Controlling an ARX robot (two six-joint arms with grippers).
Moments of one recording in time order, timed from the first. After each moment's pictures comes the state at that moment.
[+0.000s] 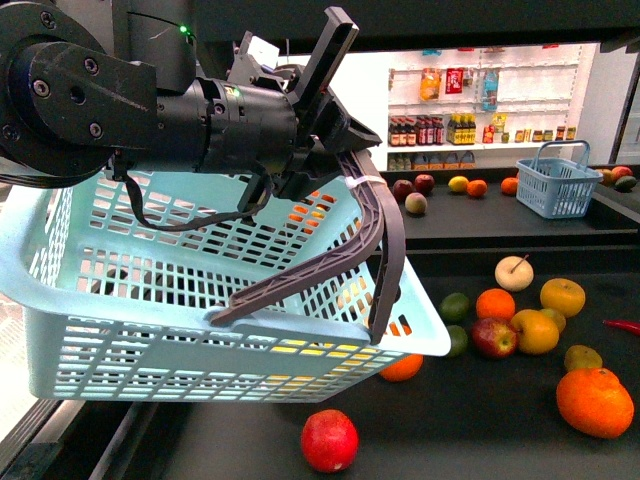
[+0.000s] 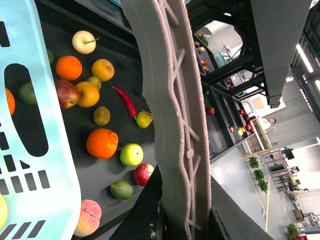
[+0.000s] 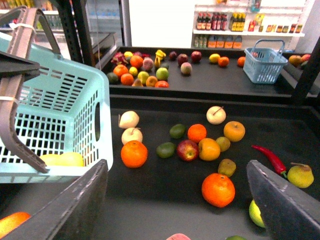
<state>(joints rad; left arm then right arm) -0.37 1.97 1.39 0.42 0.60 -0.79 0.00 0.43 0.30 0.09 0.00 -0.02</state>
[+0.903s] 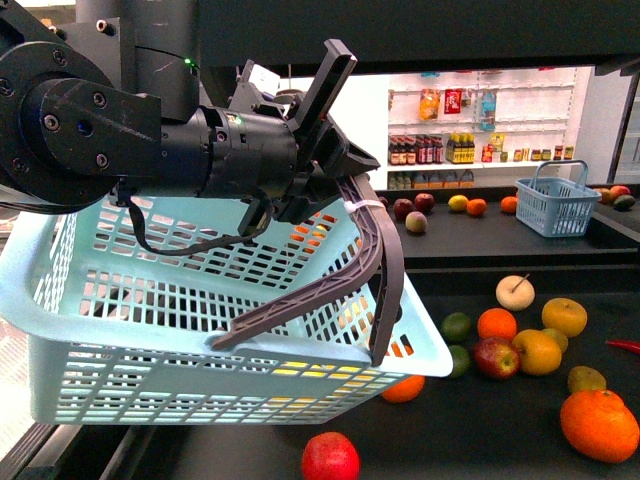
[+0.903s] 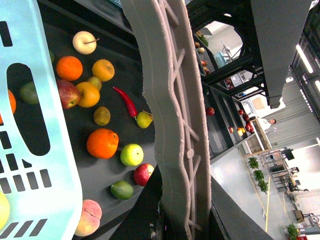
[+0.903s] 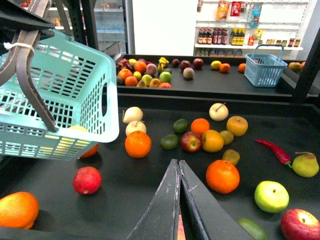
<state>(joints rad) -0.37 1.97 1.39 0.42 0.60 -0.79 0.00 0.02 0.03 0.00 0.00 -0.01</state>
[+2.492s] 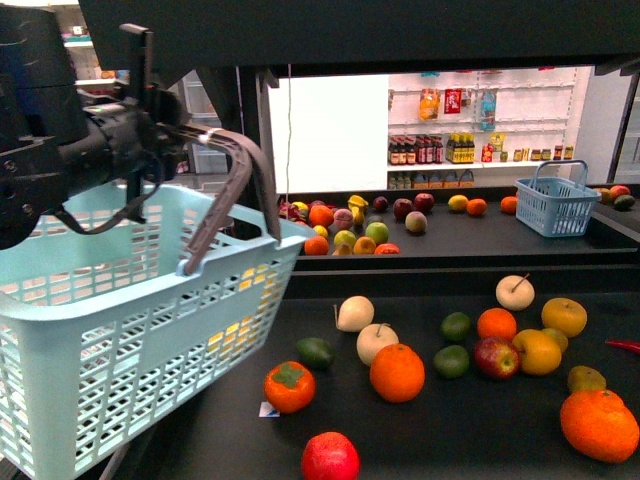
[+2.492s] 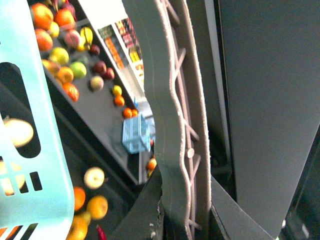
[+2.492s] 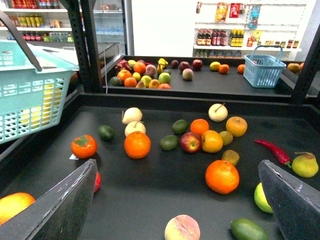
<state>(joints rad) -0.14 2.07 1.41 0.84 0.10 -1.29 0.00 0.01 0.02 0.00 0.00 -0.01</state>
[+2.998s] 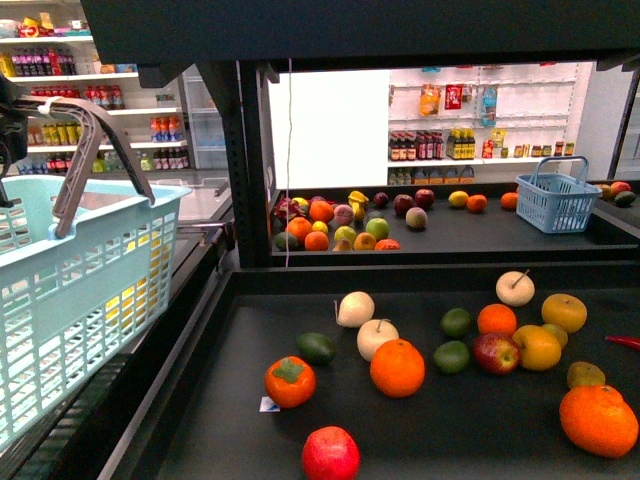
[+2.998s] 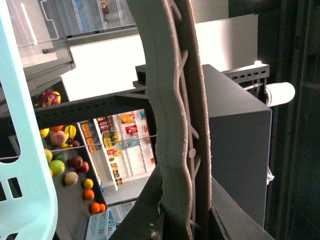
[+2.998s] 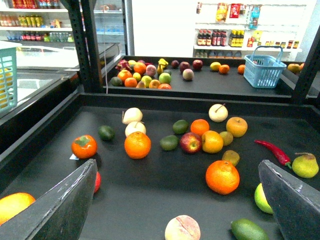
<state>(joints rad) 0.10 2.09 1.39 1.05 0.07 -1.43 0.00 0.01 0.02 0.00 0.00 -0.01</state>
